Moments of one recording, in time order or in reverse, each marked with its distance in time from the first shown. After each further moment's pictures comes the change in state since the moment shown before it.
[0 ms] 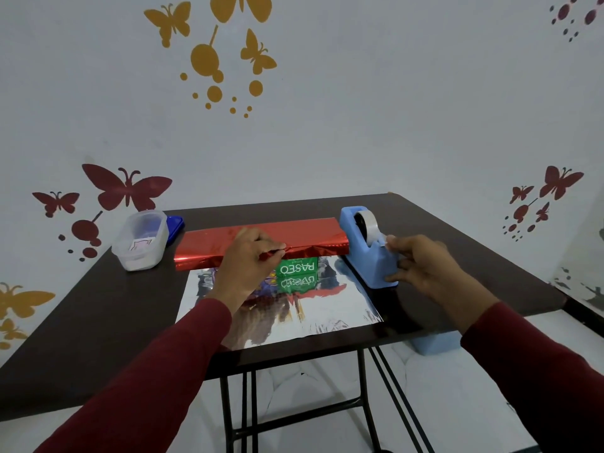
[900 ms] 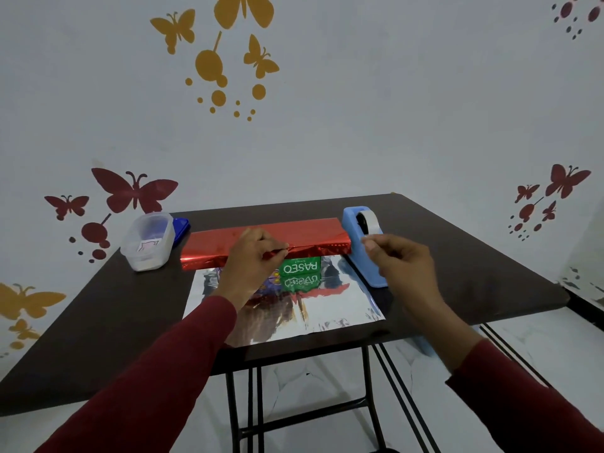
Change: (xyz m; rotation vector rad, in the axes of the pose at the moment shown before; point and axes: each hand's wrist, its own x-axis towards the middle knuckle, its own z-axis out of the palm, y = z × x) left_hand 0.000 0.004 -0.003 -0.005 -0.009 -0.032; right_hand -0.047 0.032 0.028 -0.197 -0.029 -0.541
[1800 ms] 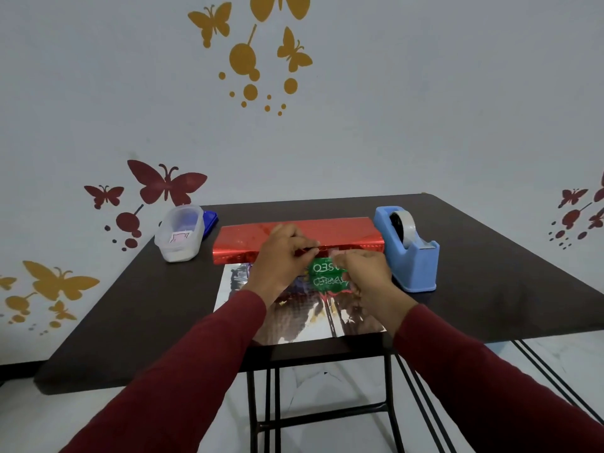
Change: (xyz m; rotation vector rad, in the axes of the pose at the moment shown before) left_hand 0.000 -0.002 -0.001 -0.030 0.009 0.030; right_hand 0.021 0.021 0.111 -0.064 -0.044 0.456
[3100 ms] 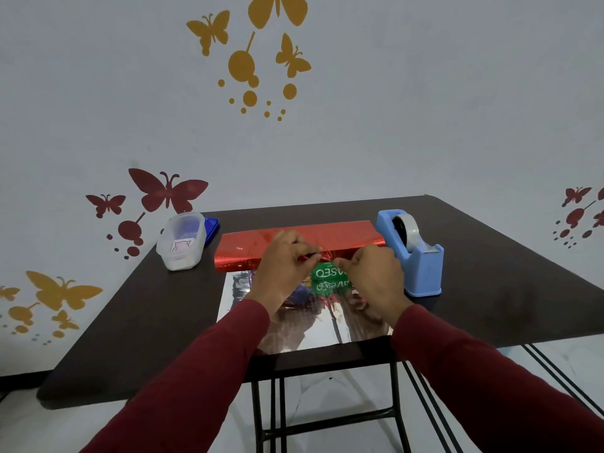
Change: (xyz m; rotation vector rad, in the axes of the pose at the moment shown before) left_hand 0.001 0.001 0.000 0.016 -0.011 -0.027; right_hand 0.014 0.000 -0.009 -0.770 0.147 -0.438
